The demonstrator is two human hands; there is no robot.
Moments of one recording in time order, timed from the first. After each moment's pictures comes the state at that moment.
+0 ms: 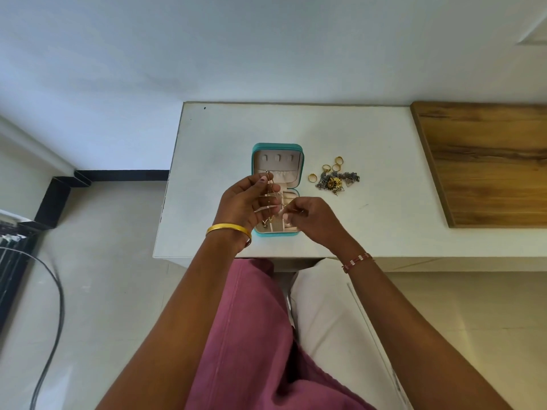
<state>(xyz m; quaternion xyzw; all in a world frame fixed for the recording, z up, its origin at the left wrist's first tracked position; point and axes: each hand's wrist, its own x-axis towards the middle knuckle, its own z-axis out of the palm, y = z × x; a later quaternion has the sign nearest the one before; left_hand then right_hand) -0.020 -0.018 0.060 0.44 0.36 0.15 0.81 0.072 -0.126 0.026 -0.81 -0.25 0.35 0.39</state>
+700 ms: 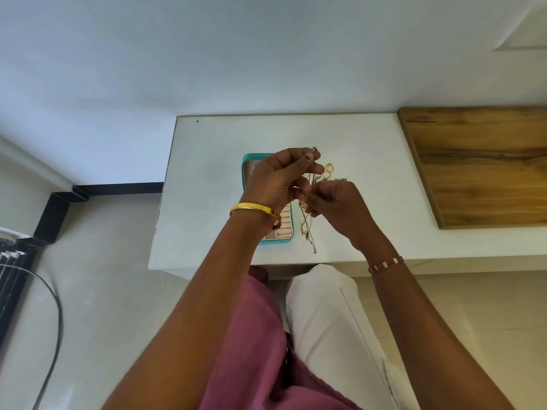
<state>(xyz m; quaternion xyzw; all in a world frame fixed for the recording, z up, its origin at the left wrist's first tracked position) 0.025 -0.048 0.116 0.54 0.22 0.12 0.81 0.096 -0.156 0.080 -0.78 -0.26 0.28 0.49</state>
